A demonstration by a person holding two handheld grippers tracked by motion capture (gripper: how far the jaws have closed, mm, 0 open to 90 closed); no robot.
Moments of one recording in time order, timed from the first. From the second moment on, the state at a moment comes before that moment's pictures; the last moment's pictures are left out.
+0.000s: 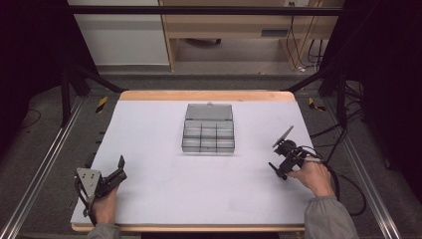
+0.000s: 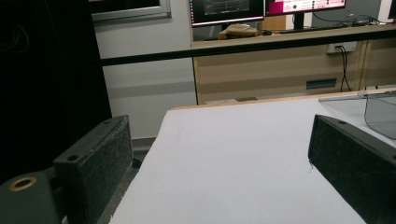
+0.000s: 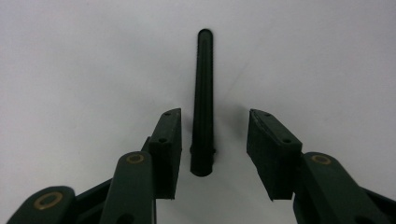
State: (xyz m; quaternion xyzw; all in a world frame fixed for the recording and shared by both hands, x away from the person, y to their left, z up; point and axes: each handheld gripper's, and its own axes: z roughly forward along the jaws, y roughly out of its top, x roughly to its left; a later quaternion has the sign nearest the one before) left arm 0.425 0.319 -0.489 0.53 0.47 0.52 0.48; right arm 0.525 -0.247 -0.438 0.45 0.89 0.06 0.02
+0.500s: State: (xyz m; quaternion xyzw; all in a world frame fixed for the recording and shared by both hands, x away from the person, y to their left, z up) left arm 0.426 0.319 -0.489 0.53 0.47 0.52 0.48; right arm 0.525 -0.240 -0.445 0.45 0.89 0.04 0.01
